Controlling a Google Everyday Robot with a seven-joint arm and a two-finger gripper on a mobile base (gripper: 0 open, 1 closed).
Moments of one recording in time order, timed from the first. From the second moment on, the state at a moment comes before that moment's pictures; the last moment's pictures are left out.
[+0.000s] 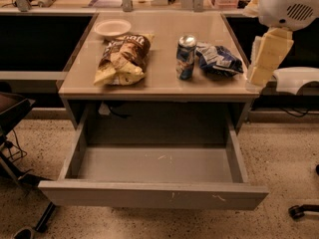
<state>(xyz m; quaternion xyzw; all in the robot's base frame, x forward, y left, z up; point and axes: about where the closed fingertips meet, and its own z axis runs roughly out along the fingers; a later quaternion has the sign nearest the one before) 0.516 -0.186 0.998 -0.64 0.75 -0.05 0.19</state>
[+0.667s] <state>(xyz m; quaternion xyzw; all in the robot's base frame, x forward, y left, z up) 0.617 -0.121 0.951 -0.71 0.68 0.06 0.19</state>
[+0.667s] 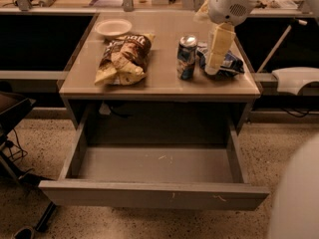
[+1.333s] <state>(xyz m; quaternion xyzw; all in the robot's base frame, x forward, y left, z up) 0.678 -0.091 0.954 -0.71 0.65 0.10 0.27</state>
